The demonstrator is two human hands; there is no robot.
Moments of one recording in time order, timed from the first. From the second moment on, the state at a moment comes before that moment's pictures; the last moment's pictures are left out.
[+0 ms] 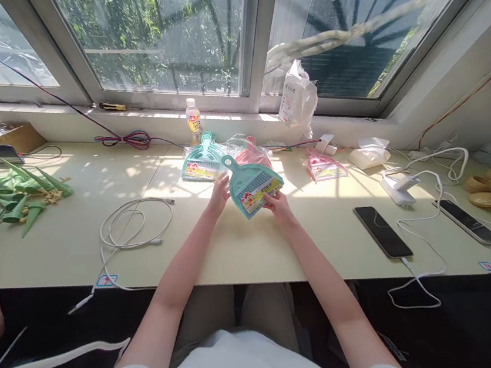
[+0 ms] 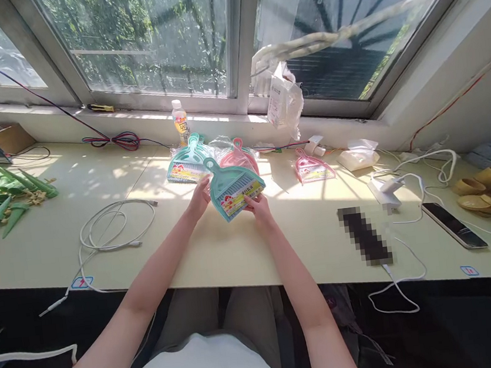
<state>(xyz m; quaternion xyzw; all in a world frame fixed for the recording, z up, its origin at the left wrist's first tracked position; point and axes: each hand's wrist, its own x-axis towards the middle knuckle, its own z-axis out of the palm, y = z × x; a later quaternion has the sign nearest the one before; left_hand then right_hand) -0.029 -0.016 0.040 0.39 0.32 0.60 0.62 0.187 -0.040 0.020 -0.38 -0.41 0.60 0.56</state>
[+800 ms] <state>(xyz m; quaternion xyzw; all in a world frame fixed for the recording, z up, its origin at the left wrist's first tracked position) 0.027 -0.042 0.032 0.41 0.34 0.56 0.63 0.190 -0.035 0.021 -0.43 -0.31 0.53 0.66</state>
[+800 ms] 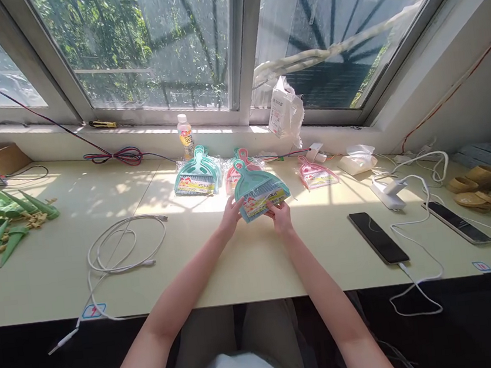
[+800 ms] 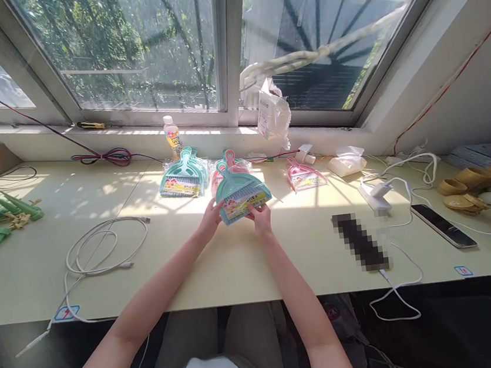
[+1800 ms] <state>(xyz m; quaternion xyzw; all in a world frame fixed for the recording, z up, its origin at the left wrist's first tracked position) 0.030 -0.042 0.027 0.52 0.35 0.50 0.59 0.198 -0.036 0.024 -0.47 -0.30 0.54 0.63</state>
